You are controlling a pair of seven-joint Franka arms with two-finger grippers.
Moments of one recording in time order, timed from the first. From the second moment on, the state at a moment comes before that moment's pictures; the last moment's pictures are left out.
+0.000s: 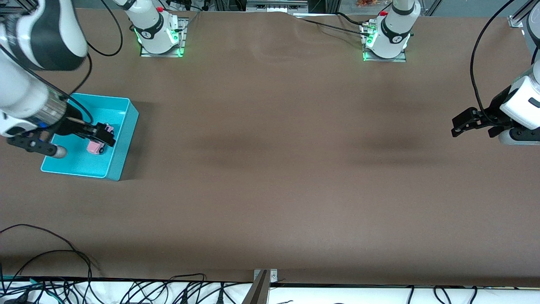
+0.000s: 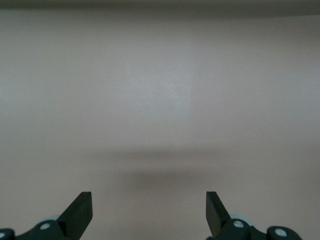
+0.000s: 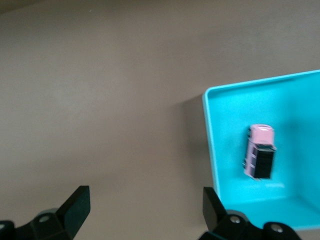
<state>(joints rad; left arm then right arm) 0.14 0.10 -0.17 -1.57 0.02 1.73 -0.04 0.03 0.12 0.02 -1.66 0.04 1.79 0.31</state>
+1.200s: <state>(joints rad) 0.14 0.10 -0.17 -1.57 0.02 1.73 -0.04 0.00 0.12 0.00 -1.47 0.04 1.67 0.20</state>
